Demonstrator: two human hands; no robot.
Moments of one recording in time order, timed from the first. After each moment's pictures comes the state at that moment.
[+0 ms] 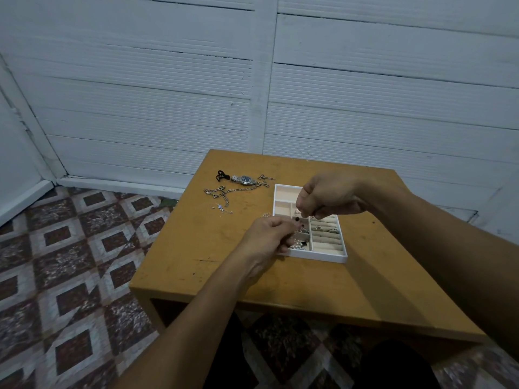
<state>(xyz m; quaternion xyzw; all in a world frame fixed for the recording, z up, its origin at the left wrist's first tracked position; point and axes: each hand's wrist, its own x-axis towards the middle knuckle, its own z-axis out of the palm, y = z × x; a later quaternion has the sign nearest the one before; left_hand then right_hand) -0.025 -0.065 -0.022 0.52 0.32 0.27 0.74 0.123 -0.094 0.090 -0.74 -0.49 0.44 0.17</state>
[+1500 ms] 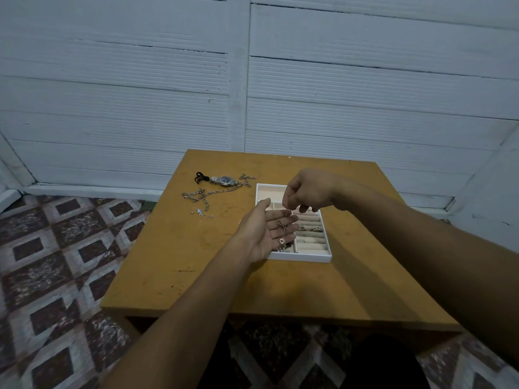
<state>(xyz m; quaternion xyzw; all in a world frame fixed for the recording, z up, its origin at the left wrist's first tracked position) 0.018 -0.041 -0.021 0.34 0.34 0.19 0.85 0.138 -0.089 0.082 -0.78 -0.54 0.28 0.13</state>
